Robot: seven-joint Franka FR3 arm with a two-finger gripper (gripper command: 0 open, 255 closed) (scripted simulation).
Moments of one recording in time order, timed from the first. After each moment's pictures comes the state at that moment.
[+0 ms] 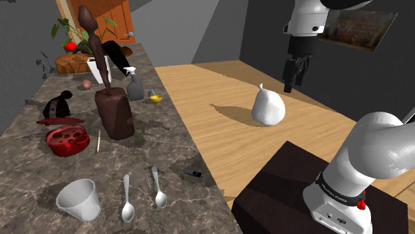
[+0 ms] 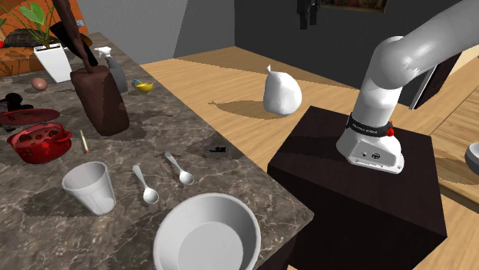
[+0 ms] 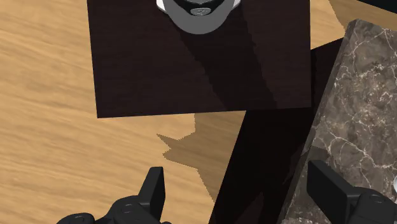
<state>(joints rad) 0.01 -0.83 -0.01 -2.44 0.02 1.46 0.02</state>
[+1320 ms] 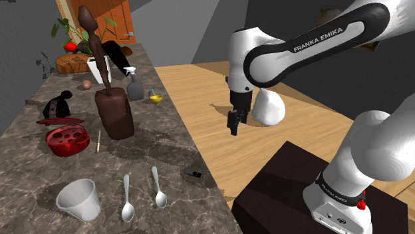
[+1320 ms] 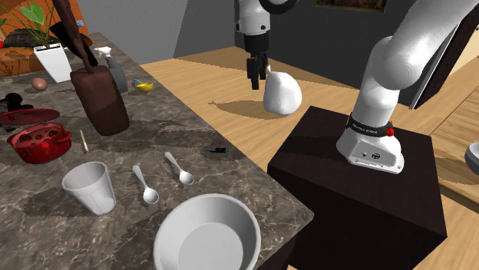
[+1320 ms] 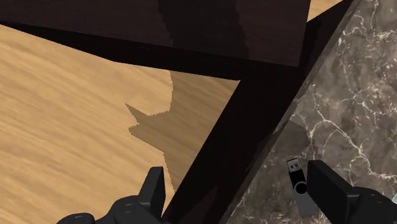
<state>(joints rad) 0.15 -0.36 0.18 -2.54 0.10 2.05 0.06</state>
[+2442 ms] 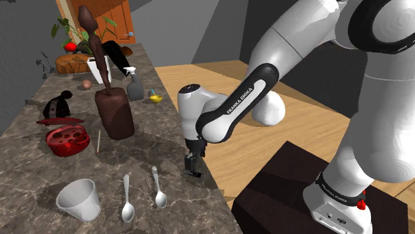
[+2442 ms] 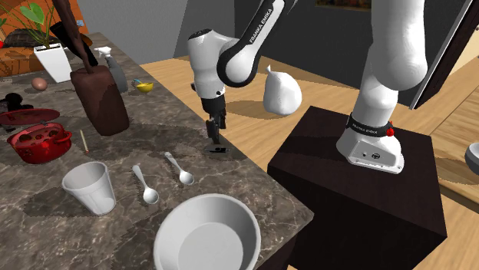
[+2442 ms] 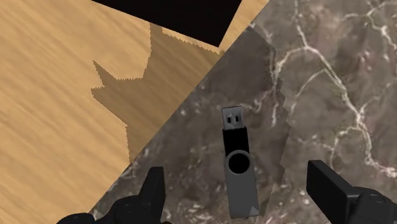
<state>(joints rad) 0.26 0.31 0.29 -2.25 -0.09 2.43 0.22</state>
